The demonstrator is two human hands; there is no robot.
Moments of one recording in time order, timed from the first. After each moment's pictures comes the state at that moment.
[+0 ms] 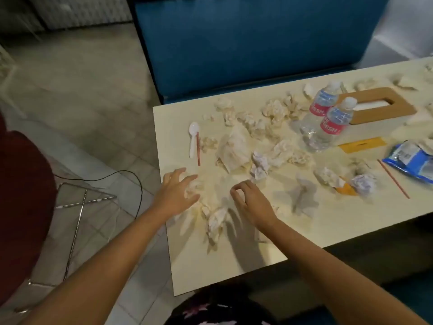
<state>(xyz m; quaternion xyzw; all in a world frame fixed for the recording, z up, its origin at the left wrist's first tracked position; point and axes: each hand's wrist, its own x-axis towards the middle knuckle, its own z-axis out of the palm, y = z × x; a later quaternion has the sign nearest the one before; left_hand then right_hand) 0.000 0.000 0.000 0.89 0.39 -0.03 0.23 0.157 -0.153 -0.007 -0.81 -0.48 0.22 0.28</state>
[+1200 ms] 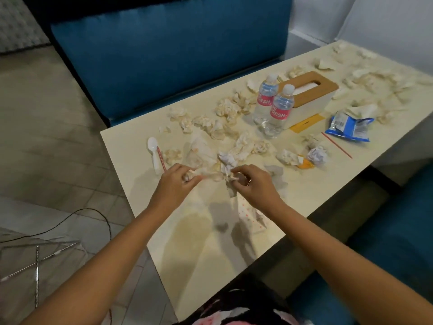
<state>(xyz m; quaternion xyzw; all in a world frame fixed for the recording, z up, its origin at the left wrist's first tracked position) 0.060 -0.005 0.035 0.89 0.26 0.16 0.33 0.174 -0.175 0.036 -0.85 -0.35 0.11 0.39</state>
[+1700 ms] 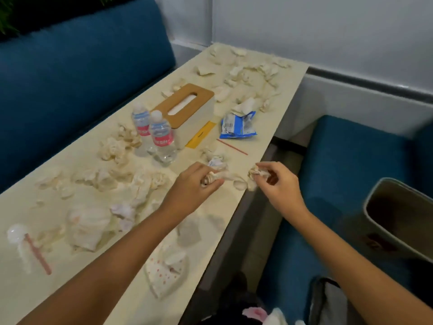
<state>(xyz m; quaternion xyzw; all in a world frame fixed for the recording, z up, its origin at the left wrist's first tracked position) 0.249 -0.177 0.069 0.93 -0.06 0.09 0.34 0.275 -0.385 0.057 -0.86 -0.07 -0.06 0.50</state>
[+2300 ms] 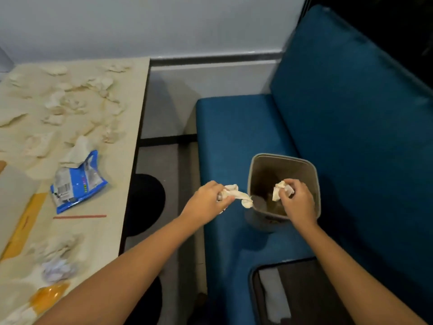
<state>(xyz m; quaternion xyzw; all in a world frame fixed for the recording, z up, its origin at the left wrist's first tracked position) 0.389 -0.506 -0.001 0.88 -0.35 -0.18 0.28 0.272 -0.704 -0.026 -0.83 0.40 -0.13 0.36</state>
